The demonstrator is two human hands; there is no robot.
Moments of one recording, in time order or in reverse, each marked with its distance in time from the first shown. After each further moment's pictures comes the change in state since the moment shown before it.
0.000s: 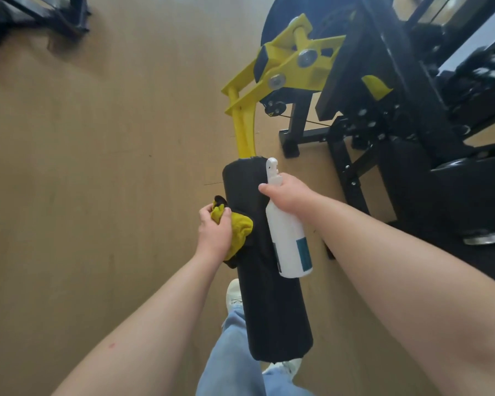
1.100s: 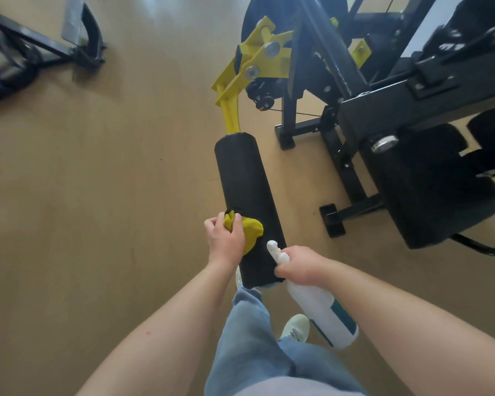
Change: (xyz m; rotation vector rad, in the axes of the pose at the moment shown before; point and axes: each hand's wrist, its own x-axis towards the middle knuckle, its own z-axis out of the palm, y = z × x) left_hand -0.170 -0.053 0.016 0.184 0.068 0.194; right_hand -0.206 0.162 0.063 -0.195 -0.310 0.070
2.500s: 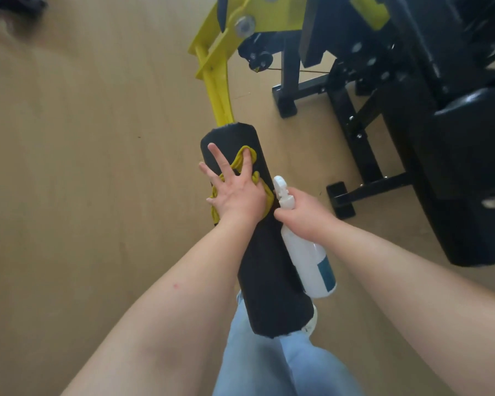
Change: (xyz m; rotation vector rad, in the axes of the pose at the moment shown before) left_hand 0.195 0.057 0.085 0.746 -0.086 0.148; right_hand 0.147 -0.054 -0.103 0.309 0.252 -0.086
